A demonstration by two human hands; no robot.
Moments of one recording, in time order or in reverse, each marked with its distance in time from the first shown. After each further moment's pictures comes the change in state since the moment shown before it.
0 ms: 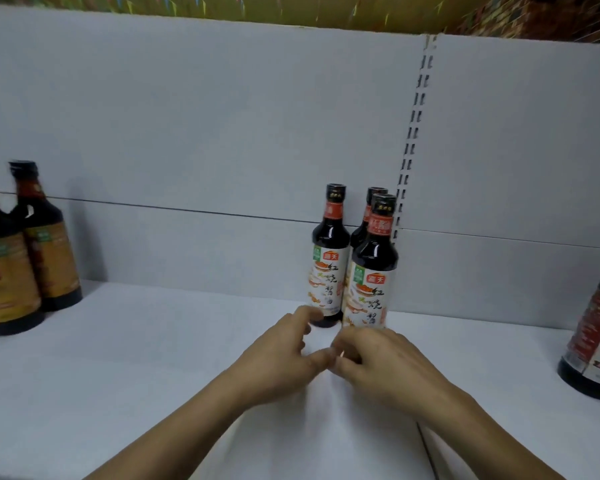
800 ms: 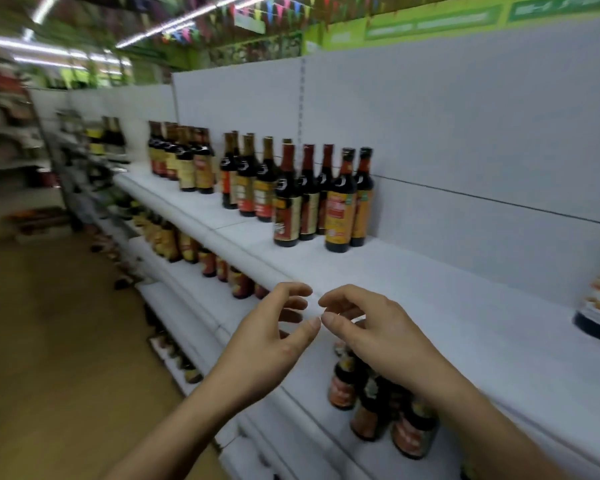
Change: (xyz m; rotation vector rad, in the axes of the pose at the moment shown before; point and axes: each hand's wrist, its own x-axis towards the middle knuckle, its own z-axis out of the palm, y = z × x) left_hand -0.352 -0.061 -0.128 -0.128 0.763 -0.374; right_hand -0.073 -0.296 0.081 0.588 -0.210 -0.632
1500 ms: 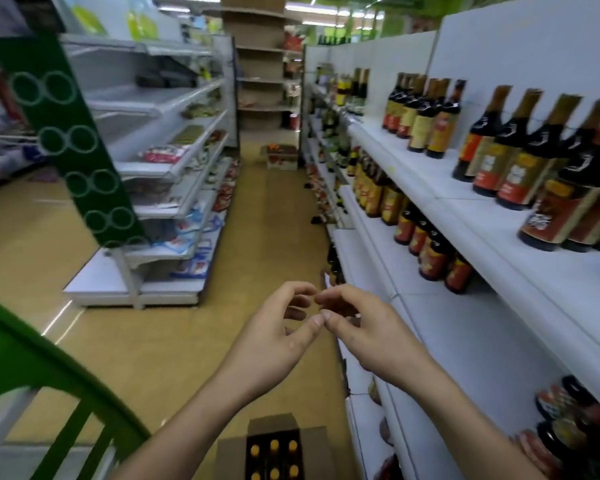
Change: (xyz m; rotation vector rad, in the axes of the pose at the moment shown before) left_hand -0.140 -0.089 -0.123 0.189 0.580 -0.396; right_hand 0.044 -0.097 0.217 0.213 -0.591 -0.435
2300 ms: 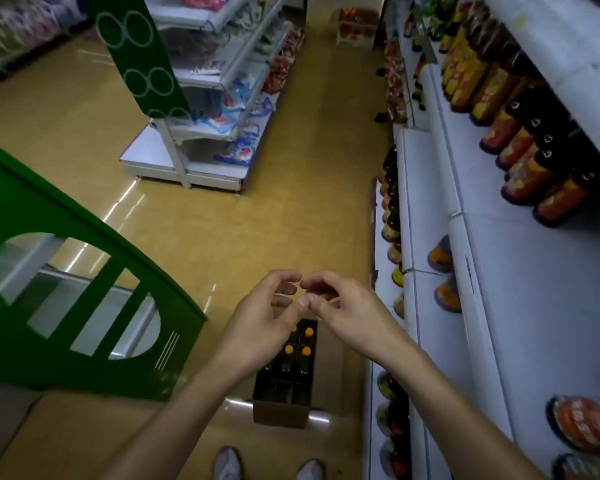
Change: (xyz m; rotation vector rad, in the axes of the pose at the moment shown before) left_hand -0.048 -0.123 0.080 -0.061 0.108 -0.456; right_hand 0.000 0.125 0.111 0.074 -0.402 0.091
